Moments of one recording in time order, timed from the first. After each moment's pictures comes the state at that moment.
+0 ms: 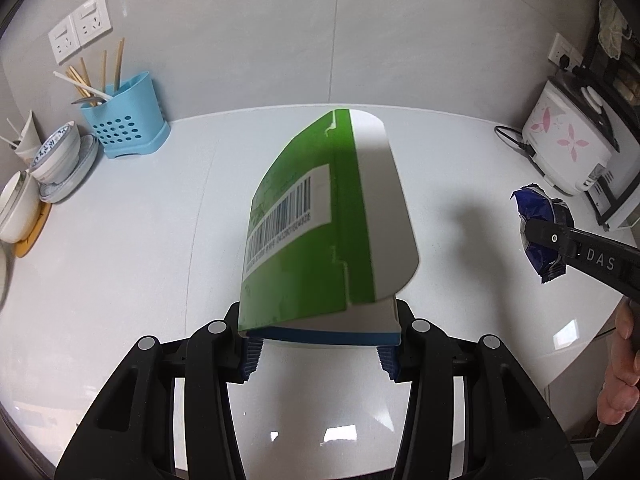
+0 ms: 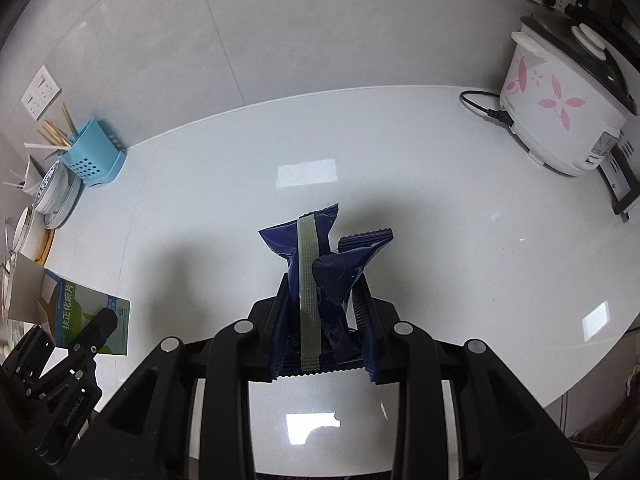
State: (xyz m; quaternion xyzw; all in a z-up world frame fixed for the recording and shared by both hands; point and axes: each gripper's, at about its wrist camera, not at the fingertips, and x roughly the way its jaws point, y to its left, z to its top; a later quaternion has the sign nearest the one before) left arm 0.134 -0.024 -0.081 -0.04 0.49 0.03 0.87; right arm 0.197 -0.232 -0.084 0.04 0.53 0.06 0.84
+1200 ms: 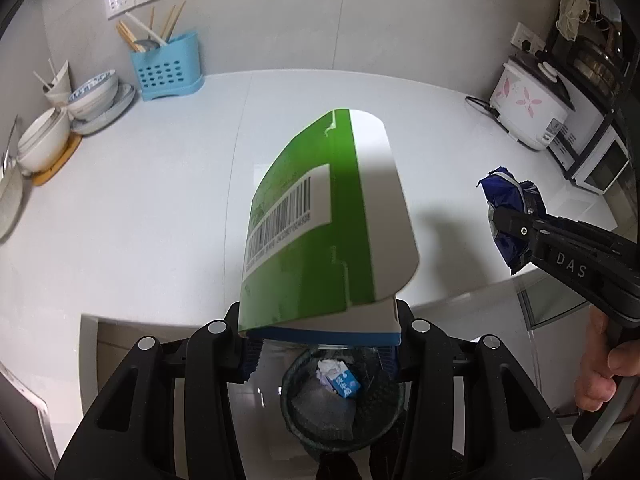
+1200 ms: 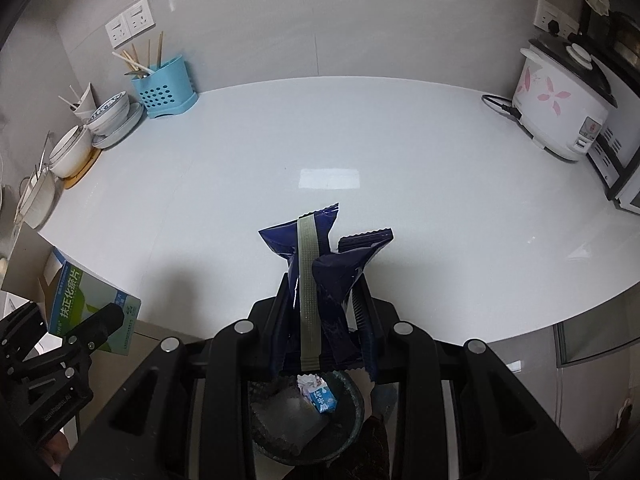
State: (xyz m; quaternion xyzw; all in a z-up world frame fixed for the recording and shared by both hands) left arm -0.047 0.007 -0.083 -0.06 0.50 0.00 0.87; right arm 0.022 -0.175 -0.082 -0.01 0.50 0.11 0.86
